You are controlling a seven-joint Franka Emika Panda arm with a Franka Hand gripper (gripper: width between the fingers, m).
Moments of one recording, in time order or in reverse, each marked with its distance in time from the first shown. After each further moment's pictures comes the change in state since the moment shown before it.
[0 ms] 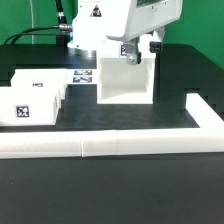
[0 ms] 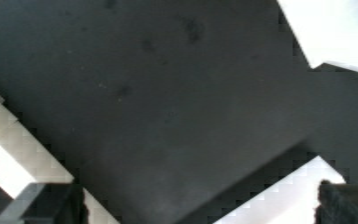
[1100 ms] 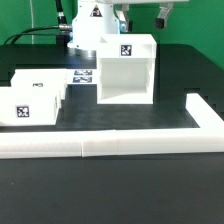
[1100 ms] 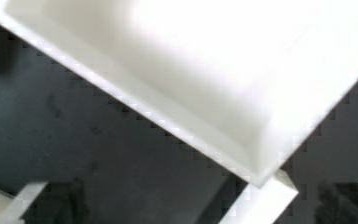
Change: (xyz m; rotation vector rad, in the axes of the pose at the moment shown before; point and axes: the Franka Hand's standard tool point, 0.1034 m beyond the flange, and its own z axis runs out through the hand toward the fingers) arm -0.038 -0.070 -0.027 -0.057 0.024 0.403
